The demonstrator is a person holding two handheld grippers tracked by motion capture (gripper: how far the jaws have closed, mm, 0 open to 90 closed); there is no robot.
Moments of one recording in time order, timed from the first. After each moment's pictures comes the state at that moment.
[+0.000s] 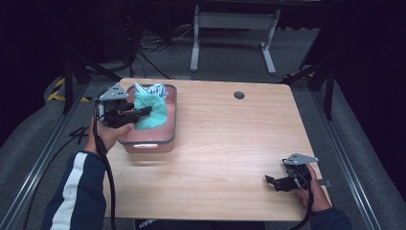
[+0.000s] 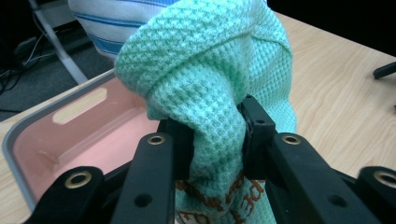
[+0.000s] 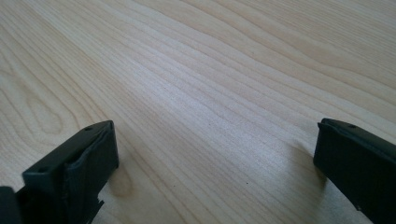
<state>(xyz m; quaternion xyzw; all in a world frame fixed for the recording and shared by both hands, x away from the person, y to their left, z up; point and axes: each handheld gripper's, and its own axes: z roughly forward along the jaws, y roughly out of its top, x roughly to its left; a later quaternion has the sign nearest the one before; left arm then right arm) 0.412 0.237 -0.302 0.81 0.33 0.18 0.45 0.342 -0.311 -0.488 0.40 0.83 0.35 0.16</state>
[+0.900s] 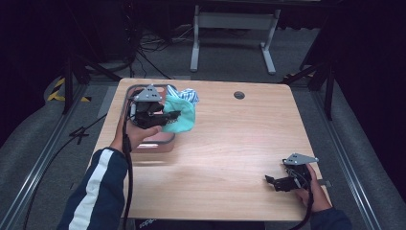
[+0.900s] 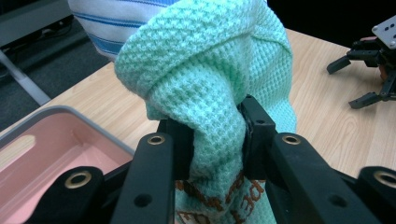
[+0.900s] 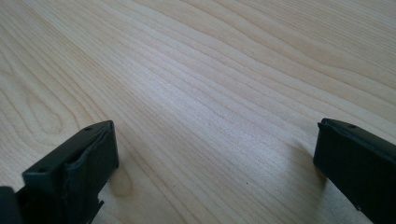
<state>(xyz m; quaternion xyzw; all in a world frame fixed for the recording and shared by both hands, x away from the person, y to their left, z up) 0.416 0.163 -0.302 0.84 0.26 0.15 0.45 0.342 -0.311 -0.488 0.40 0.83 0.35 0.16</state>
